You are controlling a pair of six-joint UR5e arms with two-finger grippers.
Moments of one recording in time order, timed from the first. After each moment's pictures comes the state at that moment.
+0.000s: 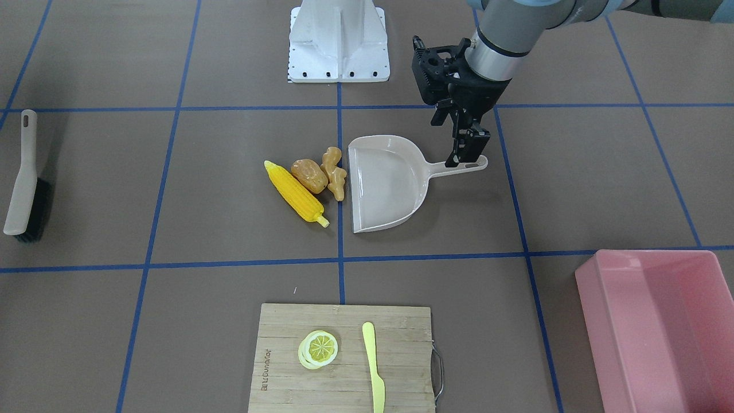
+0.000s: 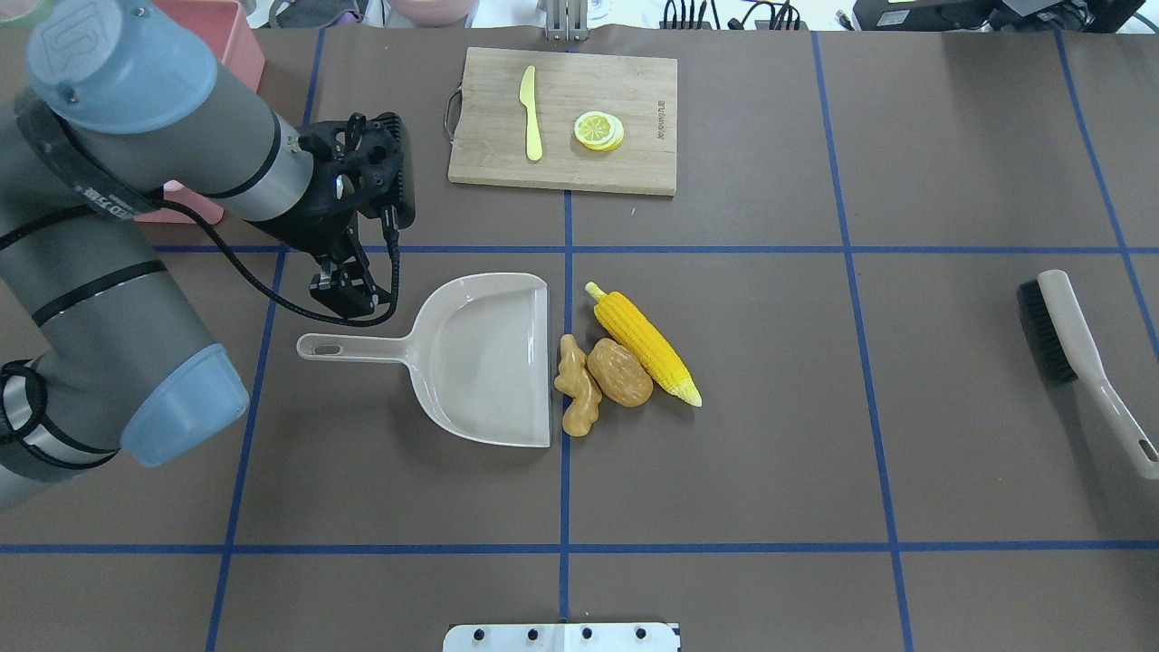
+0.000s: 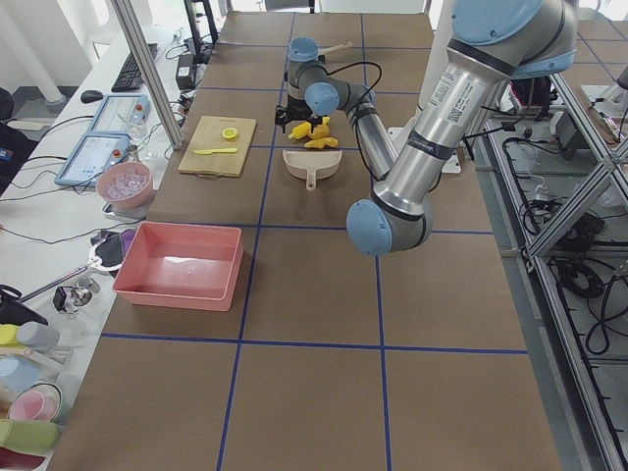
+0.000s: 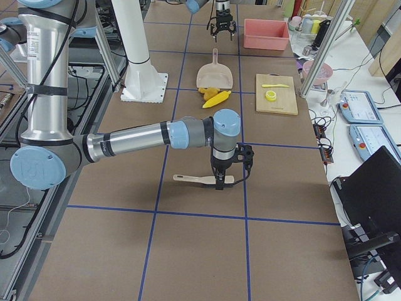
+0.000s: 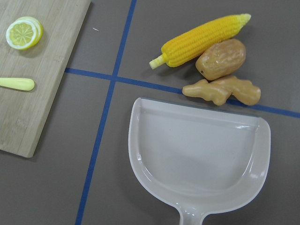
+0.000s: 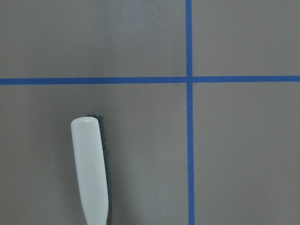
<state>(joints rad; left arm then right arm) -0.76 -2.11 -1.97 -1.55 -2.06 0.36 1.44 -1.67 1.90 -1.68 2.31 0.19</state>
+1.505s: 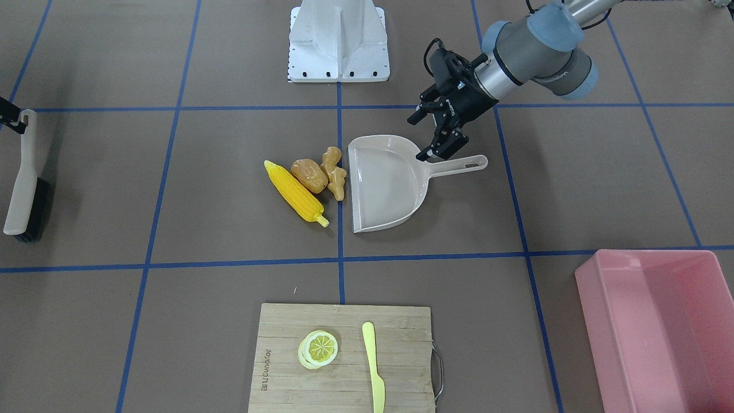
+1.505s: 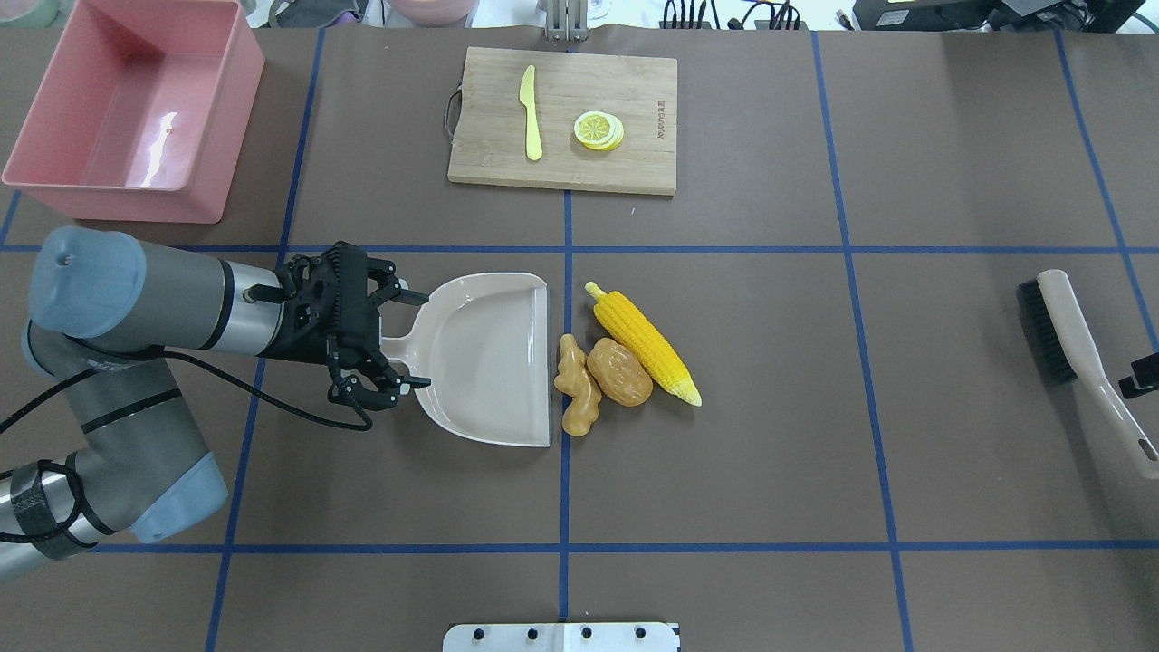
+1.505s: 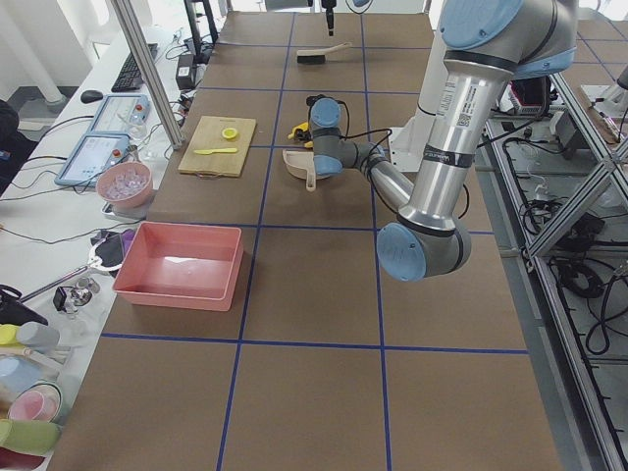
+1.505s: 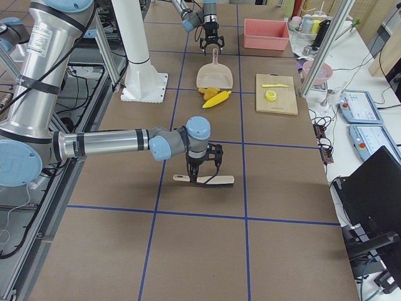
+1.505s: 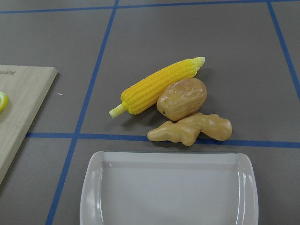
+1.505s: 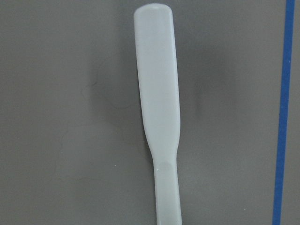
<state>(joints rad) -0.61 -1.86 -1.75 -2.59 -2.05 0.03 1.13 -1.91 1.93 -1.22 2.33 0.60</state>
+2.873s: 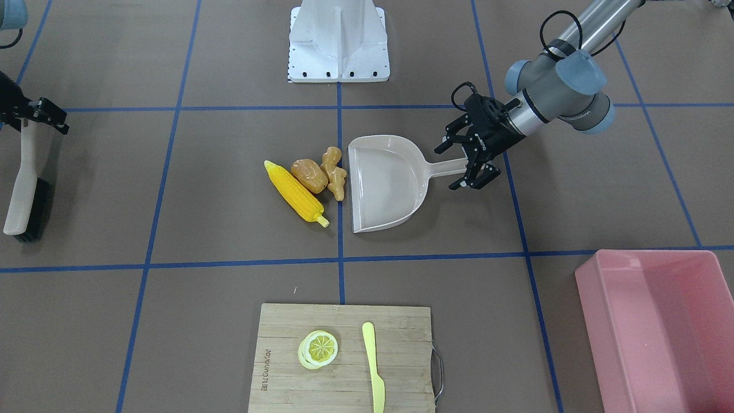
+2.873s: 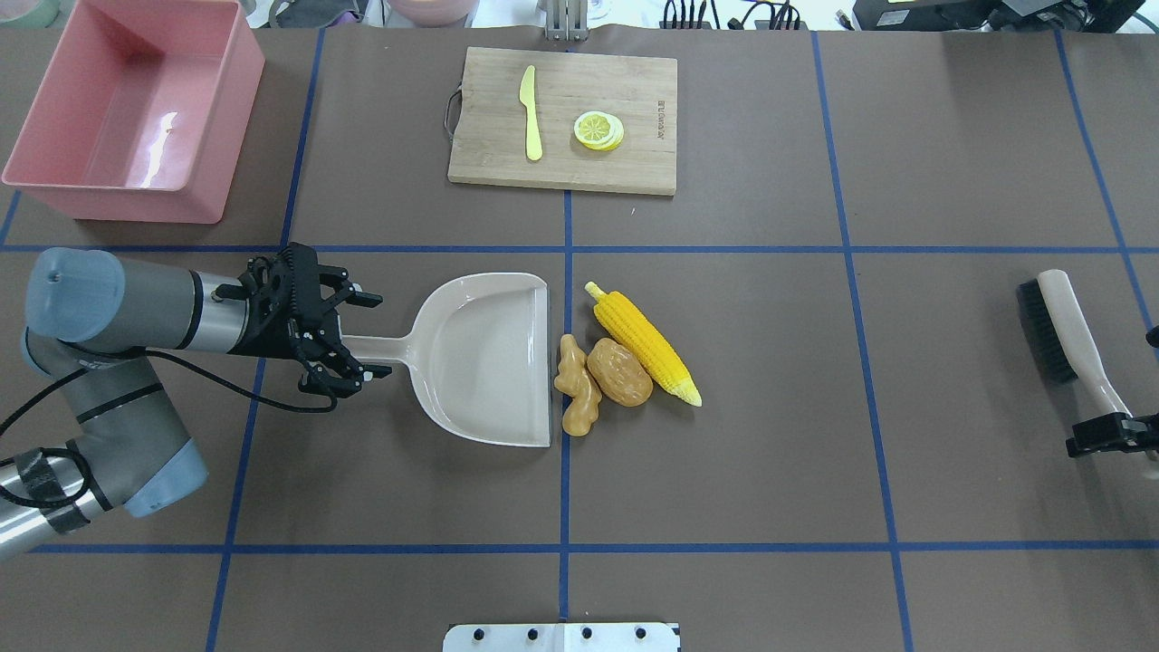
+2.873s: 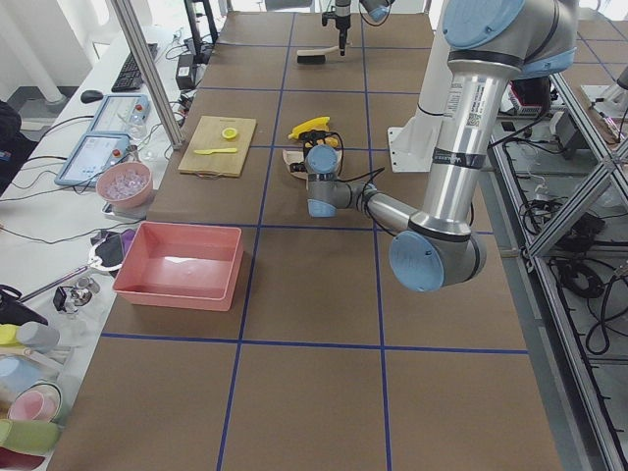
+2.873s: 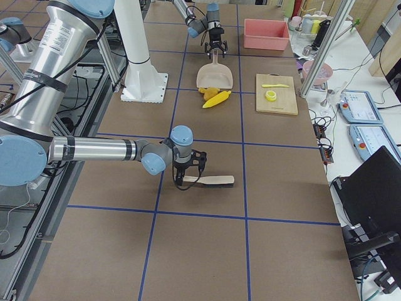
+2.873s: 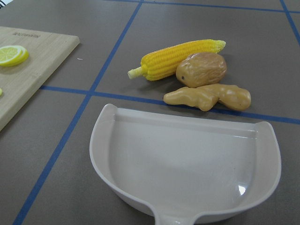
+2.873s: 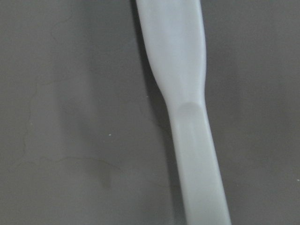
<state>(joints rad) -0.65 -1.85 -1.53 -2.81 -2.05 -0.09 0.88 -1.99 1.86 -0.92 2.19 0.92</state>
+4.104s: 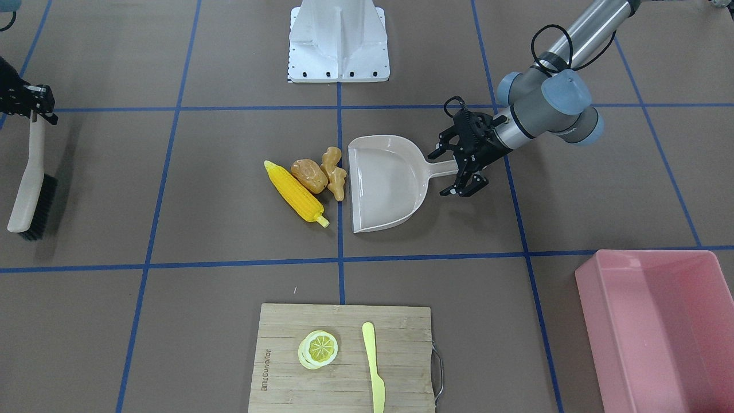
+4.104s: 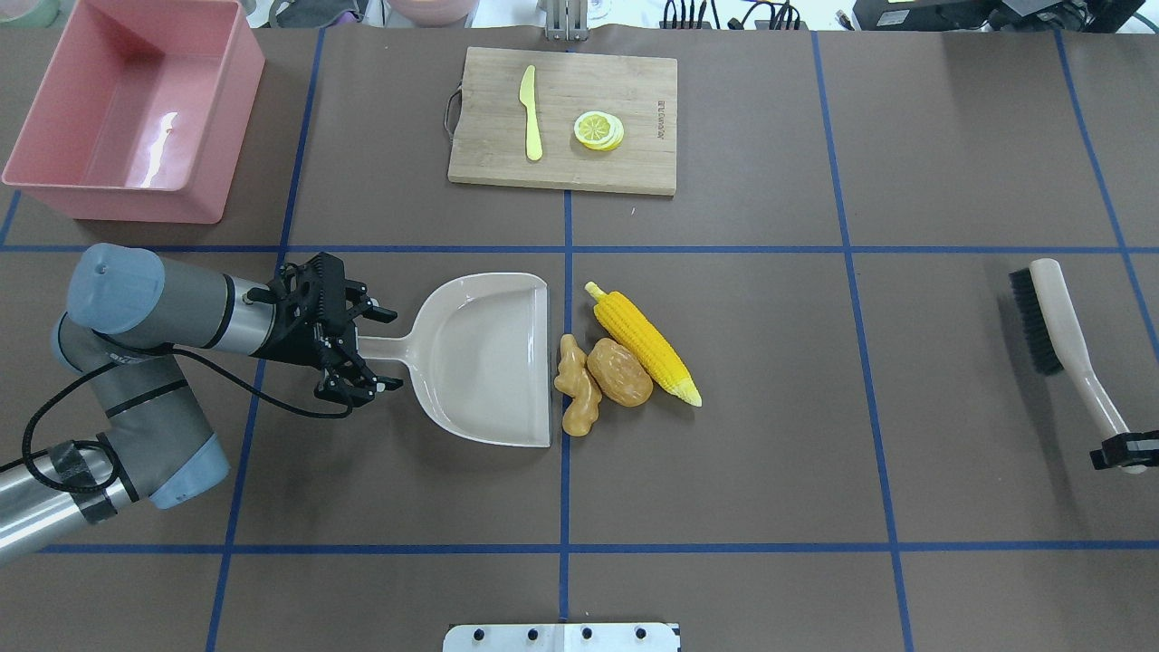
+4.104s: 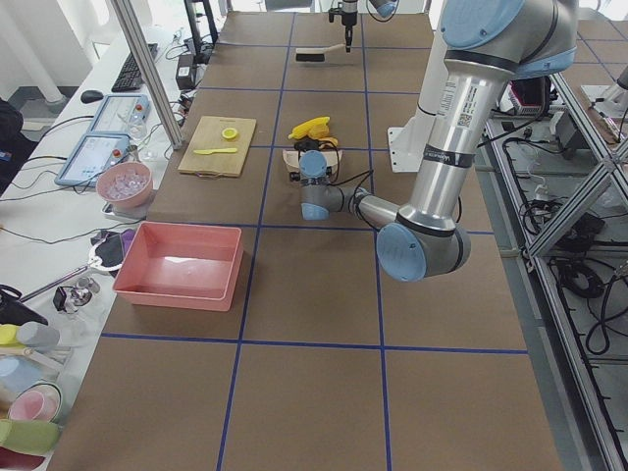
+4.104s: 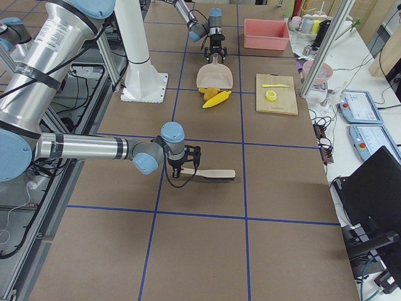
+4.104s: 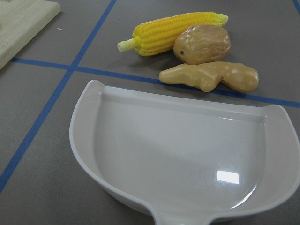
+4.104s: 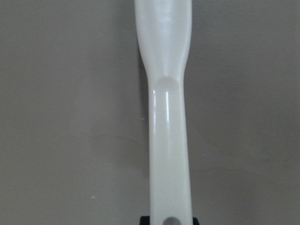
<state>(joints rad) -0.64 -1.89 -1.45 -2.80 -2.11 -0.08 0.85 -2.03 1.94 -0.83 2.18 0.91</state>
